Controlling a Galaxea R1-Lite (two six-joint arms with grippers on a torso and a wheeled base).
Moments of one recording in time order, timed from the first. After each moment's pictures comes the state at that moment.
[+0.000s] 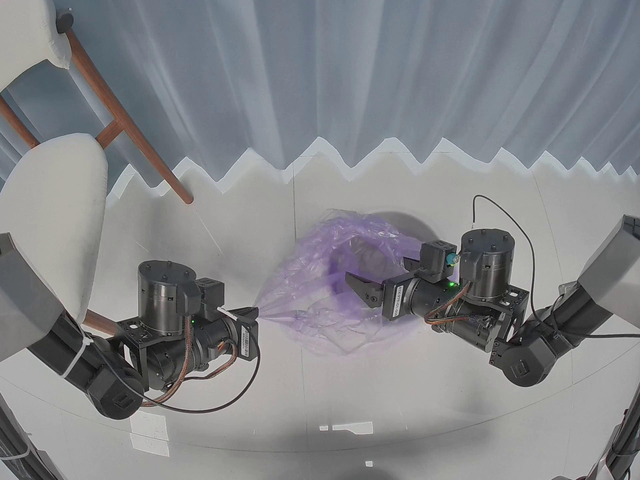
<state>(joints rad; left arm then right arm) -0.52 1.87 -0.55 -0.90 0.08 -0.12 0.63 2.02 -0.79 -1.00 0.00 0.17</state>
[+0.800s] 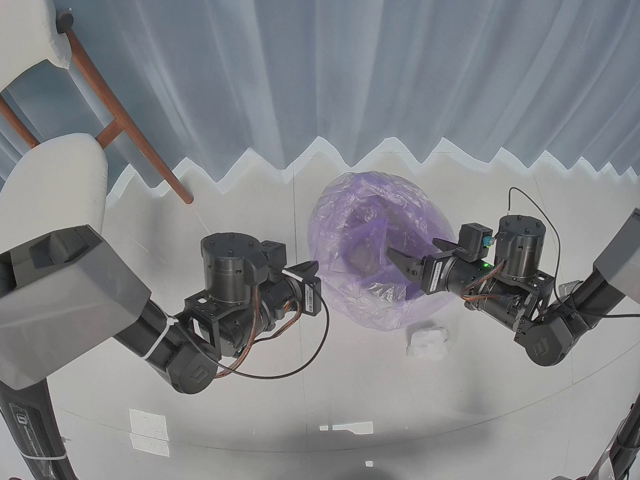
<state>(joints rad) -0.60 2.12 -0.88 -1.05 0.07 -0.12 0.48 1.99 -0.76 -1.06 0.04 0.17</state>
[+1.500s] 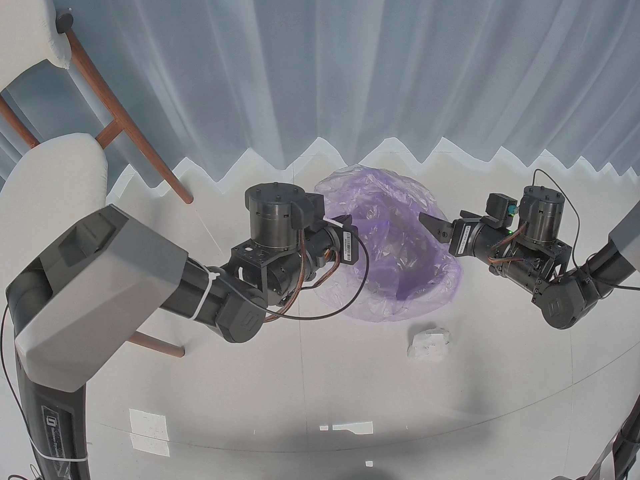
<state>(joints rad) -0.62 2.25 -1.34 -0.83 0.06 -0.13 0.33 1.98 -0.88 -0.97 0.11 0.18</state>
